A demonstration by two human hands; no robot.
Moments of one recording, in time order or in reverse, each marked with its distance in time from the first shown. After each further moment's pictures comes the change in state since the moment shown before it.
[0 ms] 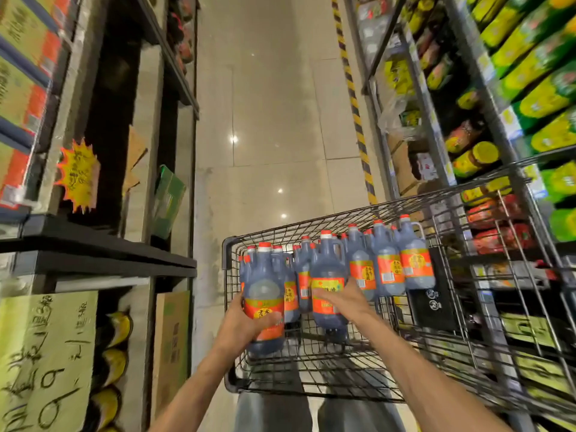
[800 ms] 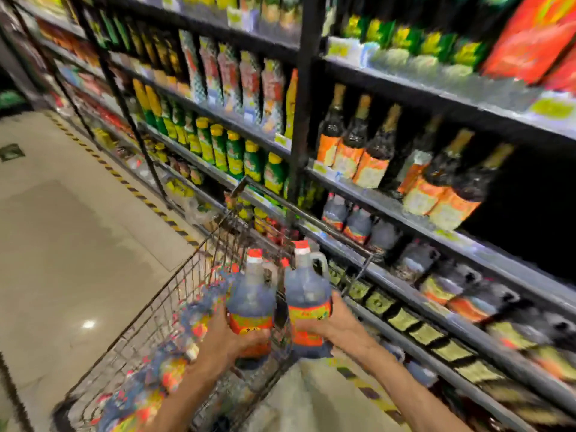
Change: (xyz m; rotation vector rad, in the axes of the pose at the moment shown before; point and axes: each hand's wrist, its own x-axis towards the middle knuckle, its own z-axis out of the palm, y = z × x) left_hand -0.165 0.123 0.239 0.339 -0.475 0.646; right_hand -0.282 0.164 -0.204 0.533 0.523 -0.388
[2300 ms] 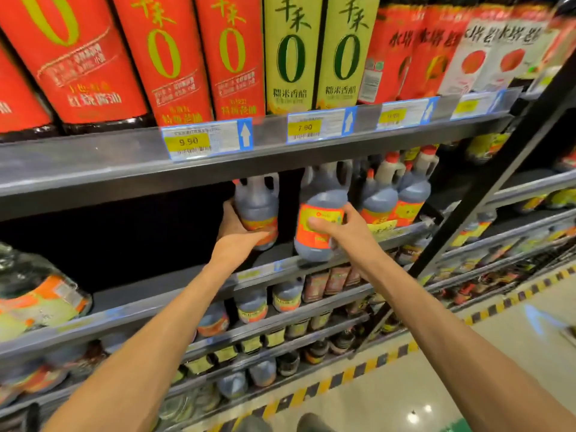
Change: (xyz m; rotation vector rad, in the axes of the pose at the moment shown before) left_hand -0.026 0.264 0.677 0.272 -0.782 0.643; right_hand -0.246 0.099 -0.549 0.304 1.156 -0.137
